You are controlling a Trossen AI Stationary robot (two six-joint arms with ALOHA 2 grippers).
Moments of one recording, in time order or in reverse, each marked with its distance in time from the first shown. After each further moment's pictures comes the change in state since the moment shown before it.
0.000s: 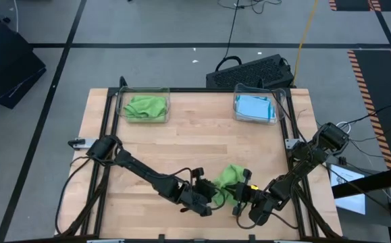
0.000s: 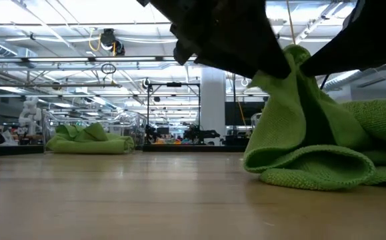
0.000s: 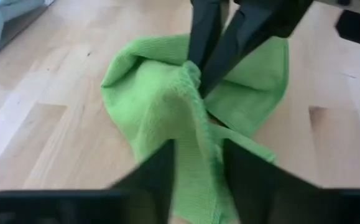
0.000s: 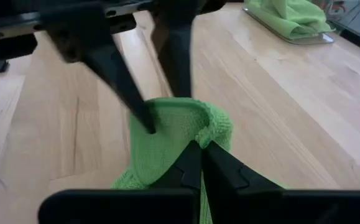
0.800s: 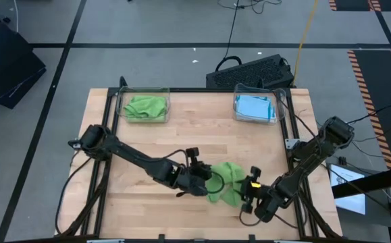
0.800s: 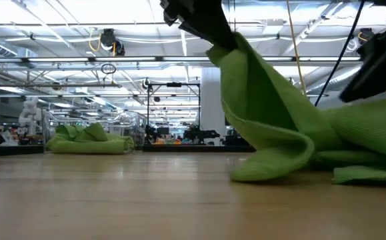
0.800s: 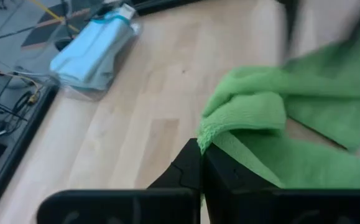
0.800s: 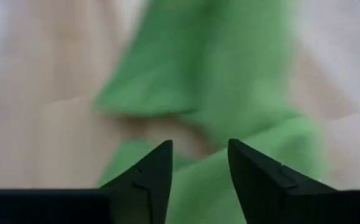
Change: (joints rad) left arm 0.070 -0.173 0.000 -0.239 -0.136 0.221; right arm 0.024 -0.110 0.000 -0.403 -0.171 0.248
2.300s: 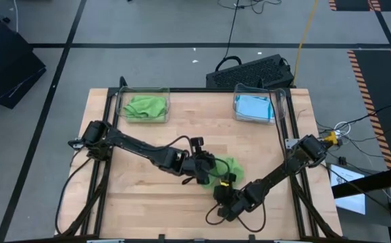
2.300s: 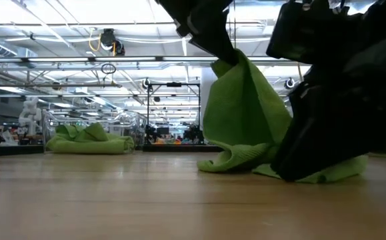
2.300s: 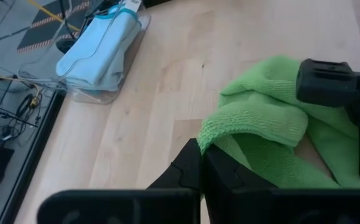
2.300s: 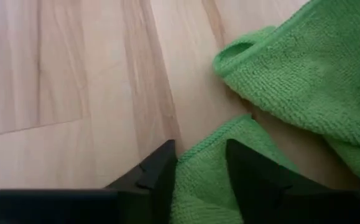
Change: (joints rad) left arm 0.124 -0.004 0.001 0.012 0.095 0.146; right arm -0.202 0.401 0.213 0.128 -0.242 -0.249
